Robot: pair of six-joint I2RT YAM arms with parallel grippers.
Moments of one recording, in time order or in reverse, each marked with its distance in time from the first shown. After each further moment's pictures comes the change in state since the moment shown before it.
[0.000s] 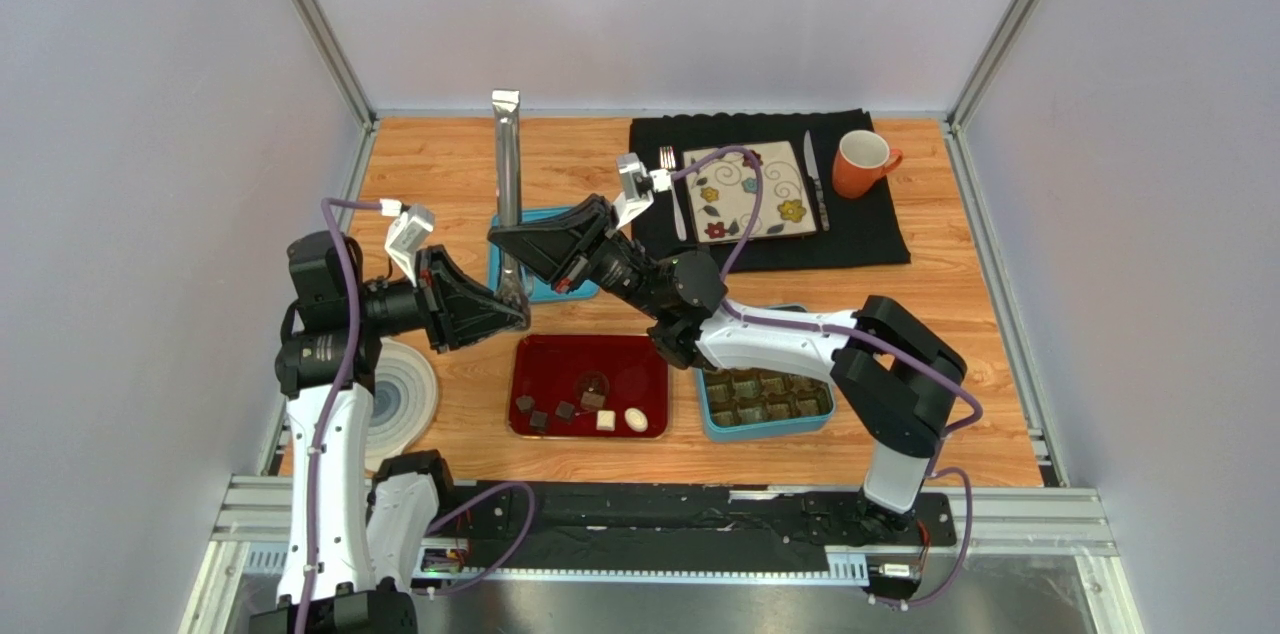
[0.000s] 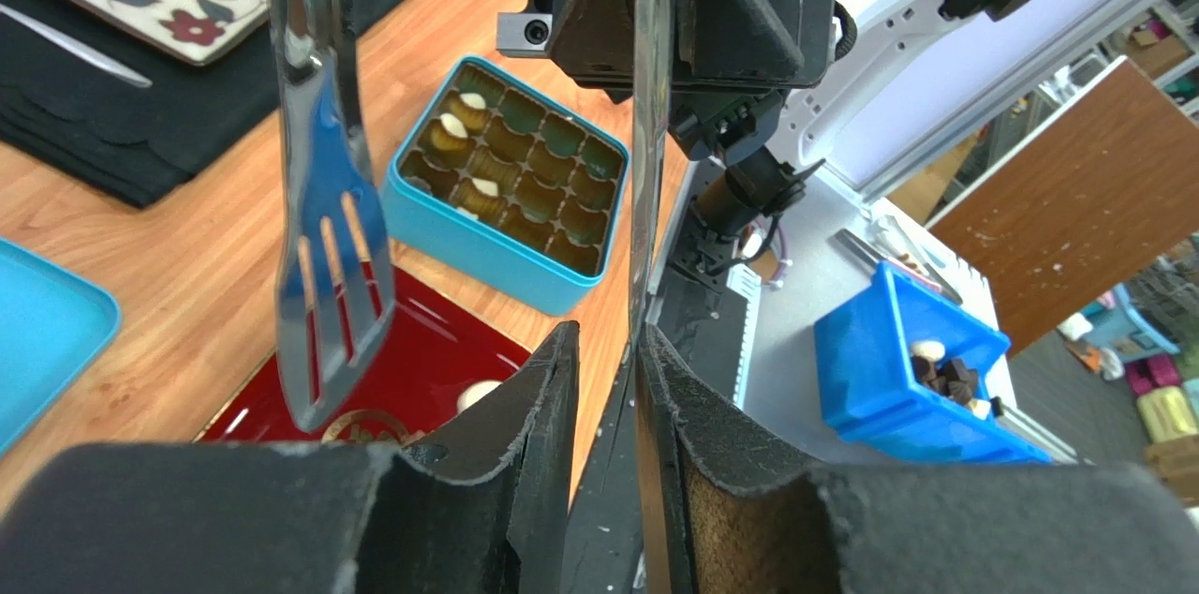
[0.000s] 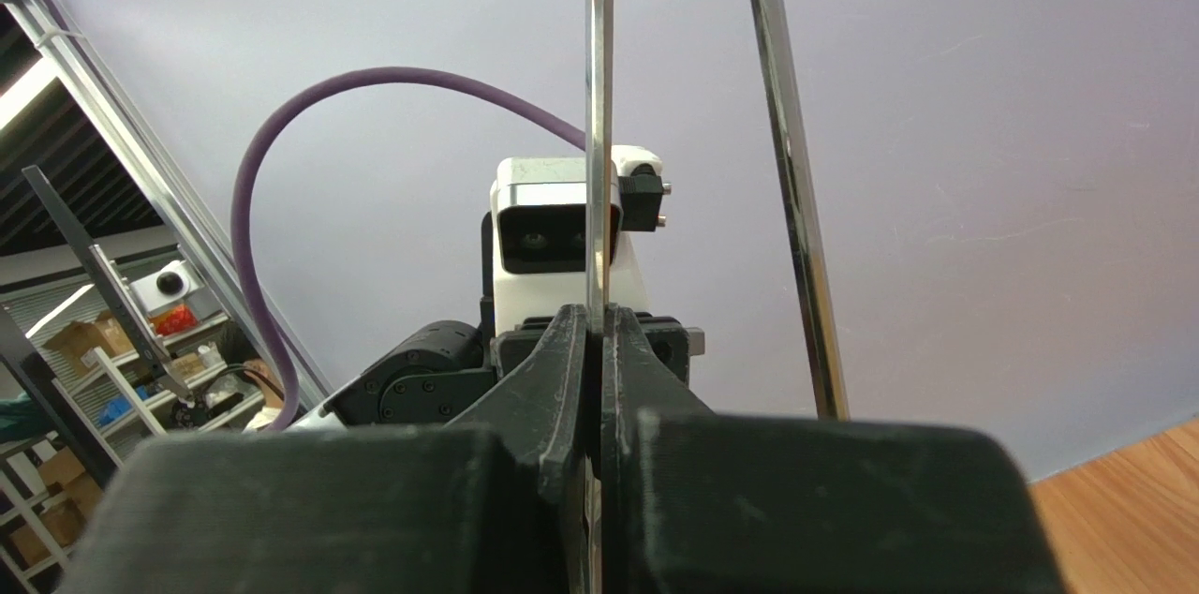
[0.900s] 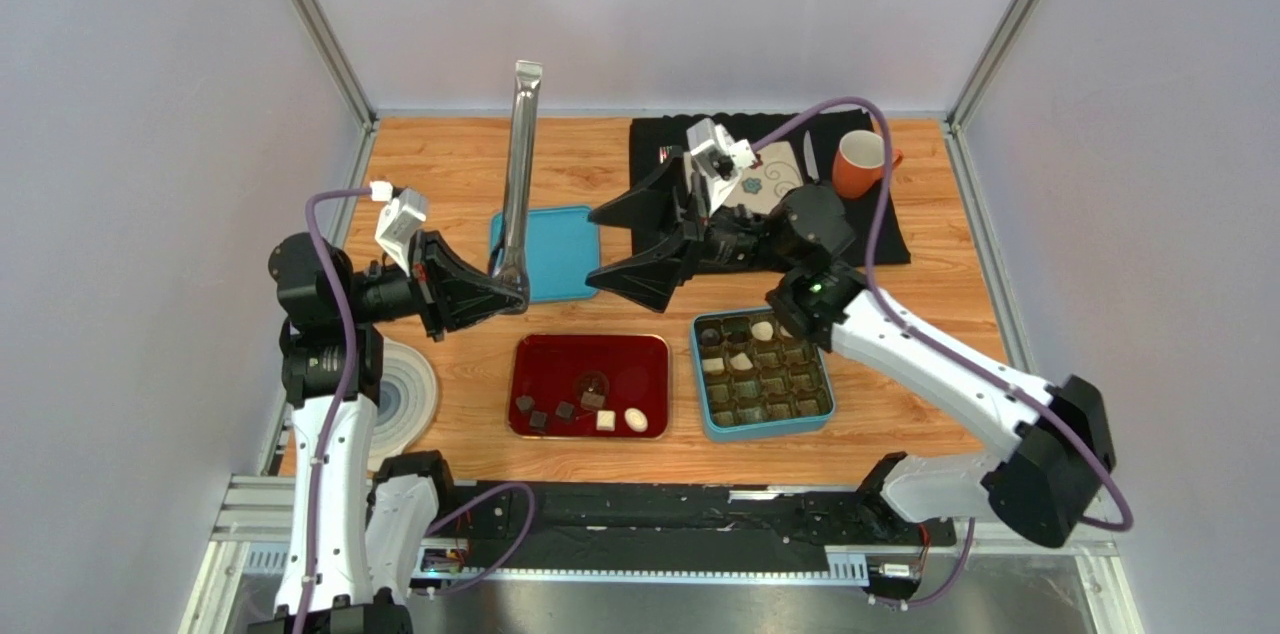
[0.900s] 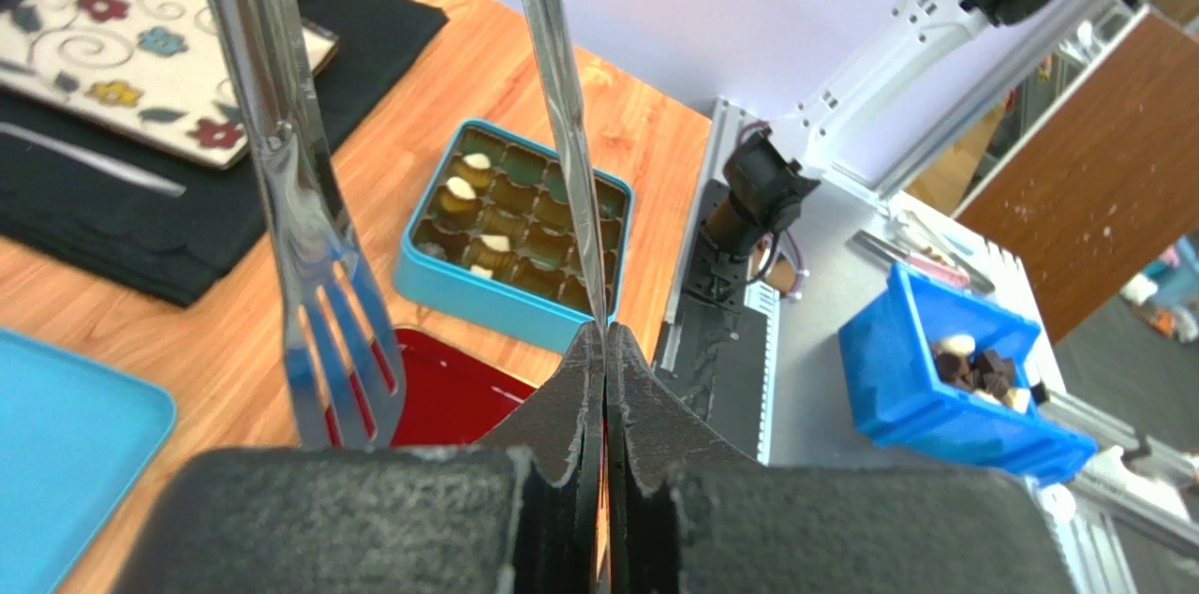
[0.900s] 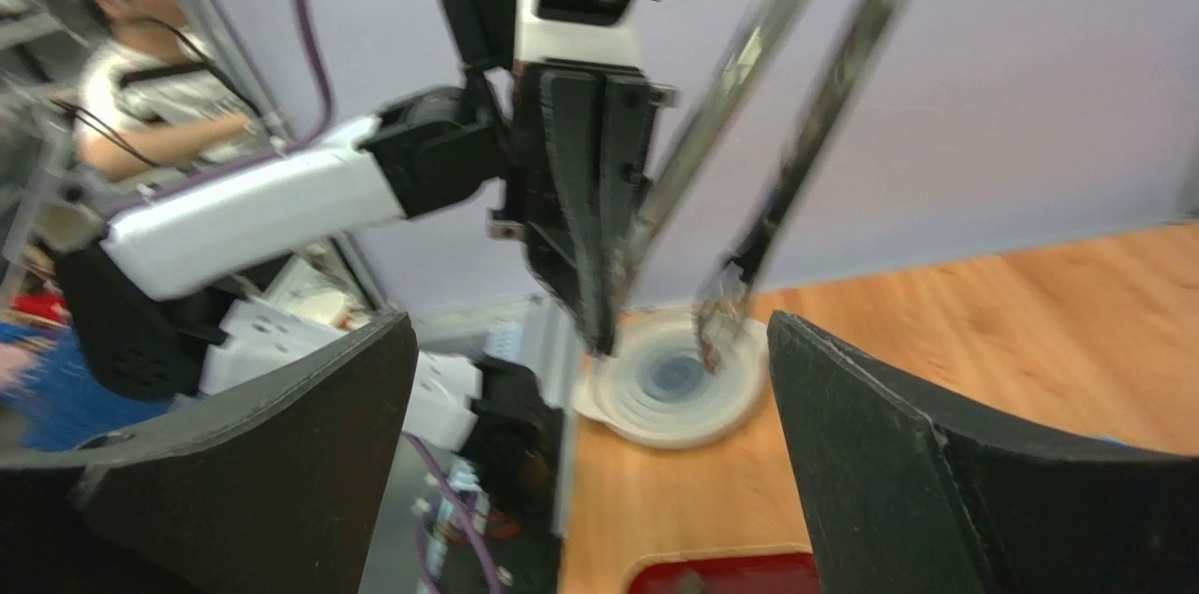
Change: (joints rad) left arm -0.038 -0.032 -0.050 0.546 0.008 -0.409; right arm -0.232 -0.464 -0.063 -0.663 -0.545 -0.332
